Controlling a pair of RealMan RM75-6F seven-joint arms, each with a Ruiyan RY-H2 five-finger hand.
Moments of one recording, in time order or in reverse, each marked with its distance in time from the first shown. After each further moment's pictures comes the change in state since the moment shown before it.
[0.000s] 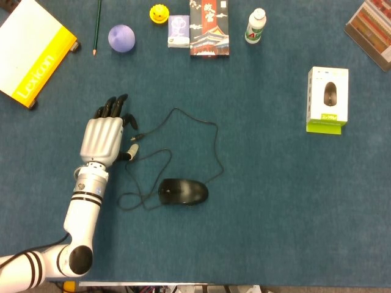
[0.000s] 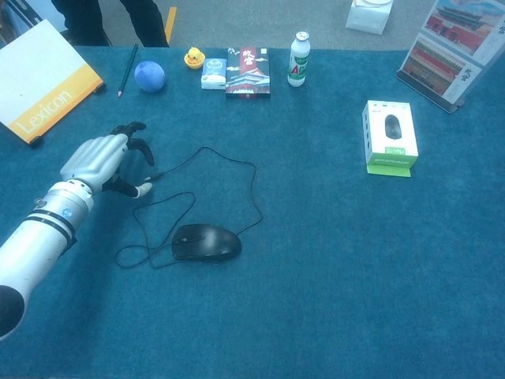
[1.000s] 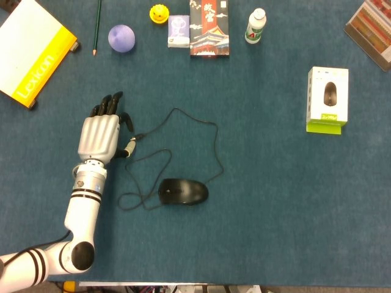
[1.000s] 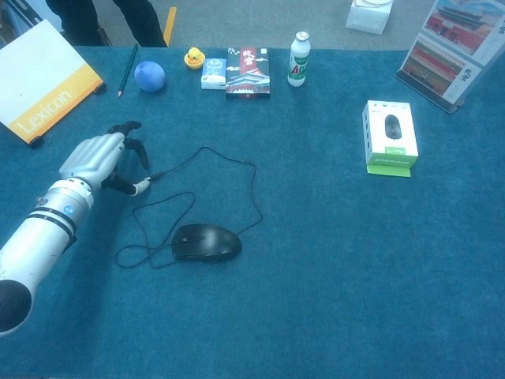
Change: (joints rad) left arm -0.004 -0.024 -0.015 0.048 -0.023 -0.001 -0.014; right arm -0.010 -0.006 -0.006 0.003 -0.029 0.033 0.006
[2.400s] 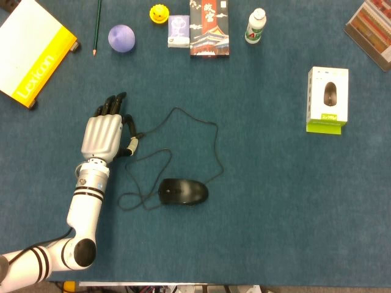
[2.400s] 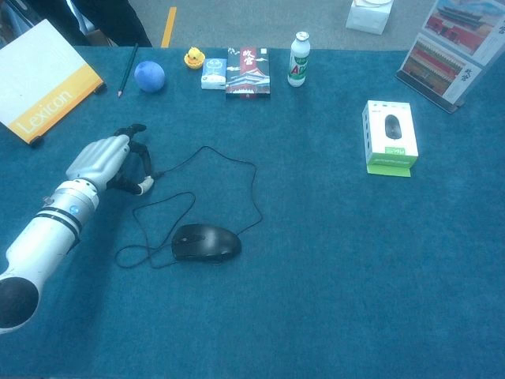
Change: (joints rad) left arm -0.008 -0.027 -0.009 0.063 0.011 -0.047 -0.060; right arm -0.003 -0.008 0.004 0.015 0.012 0.009 0.017
